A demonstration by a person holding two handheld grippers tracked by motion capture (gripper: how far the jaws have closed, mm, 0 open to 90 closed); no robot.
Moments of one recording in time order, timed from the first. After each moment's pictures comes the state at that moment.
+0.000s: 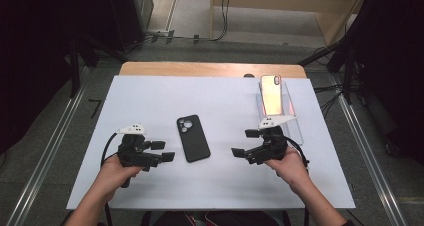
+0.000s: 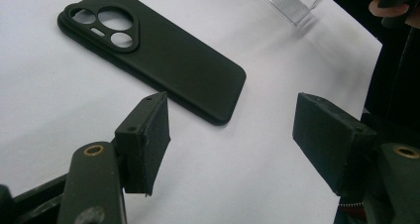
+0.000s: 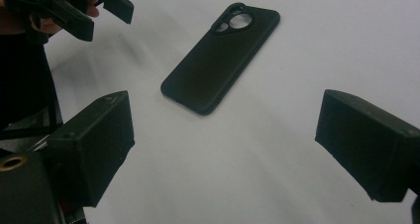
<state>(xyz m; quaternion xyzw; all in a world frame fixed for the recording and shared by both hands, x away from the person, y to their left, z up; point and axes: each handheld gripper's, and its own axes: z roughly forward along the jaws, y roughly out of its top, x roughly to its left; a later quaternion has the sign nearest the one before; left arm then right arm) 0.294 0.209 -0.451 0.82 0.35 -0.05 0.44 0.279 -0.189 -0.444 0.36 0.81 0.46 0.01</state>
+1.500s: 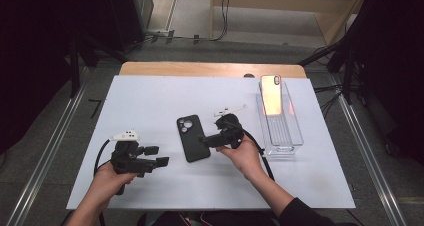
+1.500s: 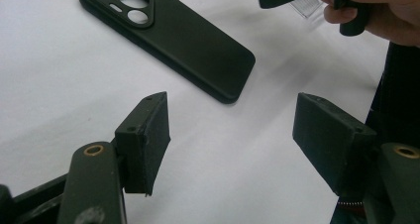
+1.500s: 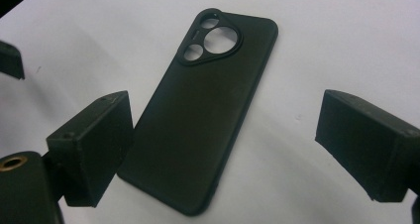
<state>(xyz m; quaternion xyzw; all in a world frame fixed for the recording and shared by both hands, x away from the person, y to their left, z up) 0.280 0.222 -0.455 0.82 0.38 -0.03 0.43 0.332 -0.087 -0.466 0.46 0.80 0.39 0.05</state>
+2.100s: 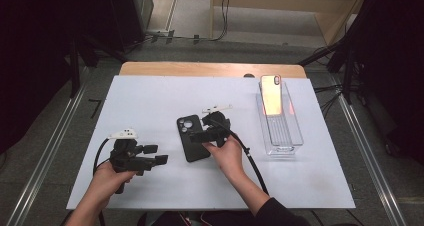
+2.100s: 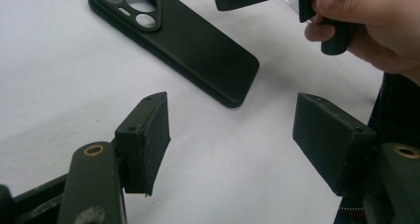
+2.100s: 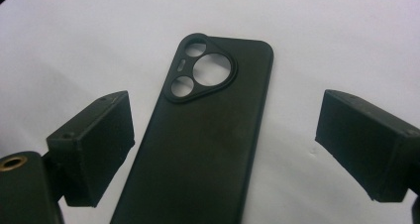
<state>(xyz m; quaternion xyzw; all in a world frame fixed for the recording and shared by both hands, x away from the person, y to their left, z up) 0.284 0.225 -0.455 0.81 0.39 -0.03 0.44 0.341 -0.050 -0.472 0.52 0.76 0.37 0.10</state>
